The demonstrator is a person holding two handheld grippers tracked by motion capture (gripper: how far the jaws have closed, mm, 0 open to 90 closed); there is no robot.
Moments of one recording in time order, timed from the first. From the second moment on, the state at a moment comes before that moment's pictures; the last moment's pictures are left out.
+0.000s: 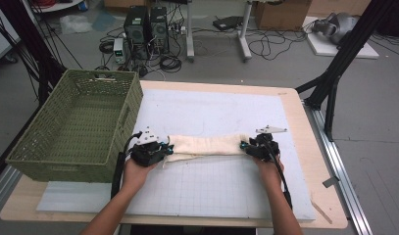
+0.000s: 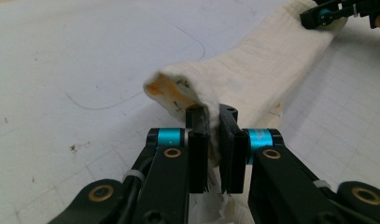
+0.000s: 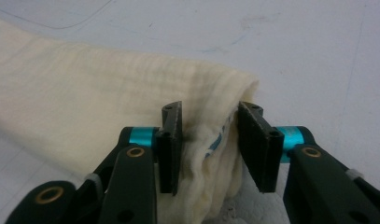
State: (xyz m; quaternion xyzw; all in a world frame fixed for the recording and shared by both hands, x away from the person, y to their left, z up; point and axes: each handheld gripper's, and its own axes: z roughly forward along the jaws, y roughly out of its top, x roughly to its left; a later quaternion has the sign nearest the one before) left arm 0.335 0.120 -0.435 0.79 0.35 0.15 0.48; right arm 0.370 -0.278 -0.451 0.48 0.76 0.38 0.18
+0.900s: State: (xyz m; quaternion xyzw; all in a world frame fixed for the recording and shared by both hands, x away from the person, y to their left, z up) left arm 0.303 0.132 -0.401 0.76 0.30 0.20 0.55; right arm 0.357 -0.281 -0.421 0.40 0.77 0.45 0.23
